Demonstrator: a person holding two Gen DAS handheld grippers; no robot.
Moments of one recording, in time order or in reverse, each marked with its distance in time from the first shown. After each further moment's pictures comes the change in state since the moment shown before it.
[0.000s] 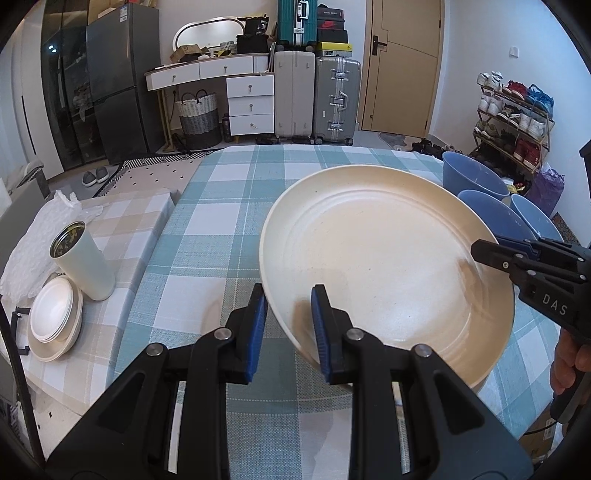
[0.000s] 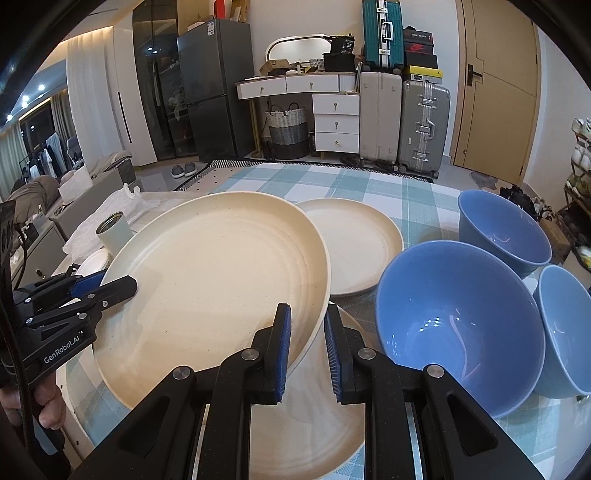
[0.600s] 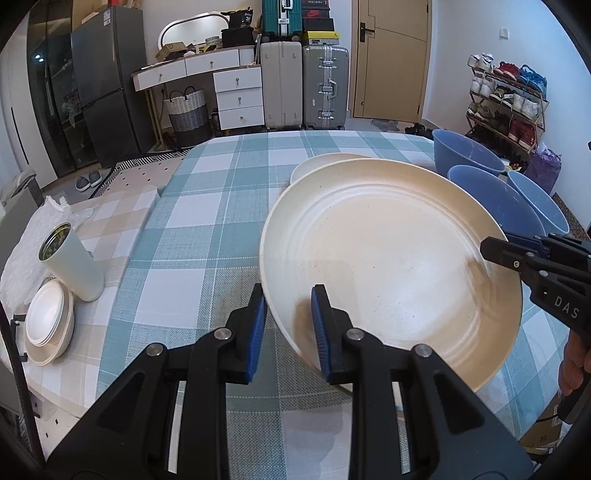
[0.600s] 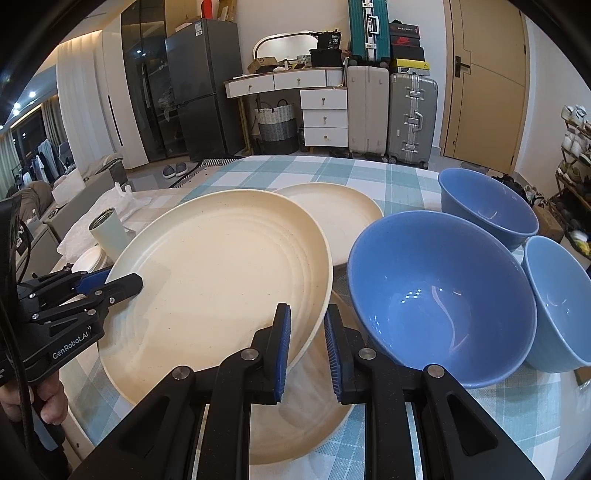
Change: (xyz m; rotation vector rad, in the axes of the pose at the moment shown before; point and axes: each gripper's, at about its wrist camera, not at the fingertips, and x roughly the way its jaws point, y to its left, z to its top) left arm 0.019 -0.019 -0.010 0.055 0.039 -0.011; right arm -0.003 -0.016 -0.023 0.032 0.015 -0.026
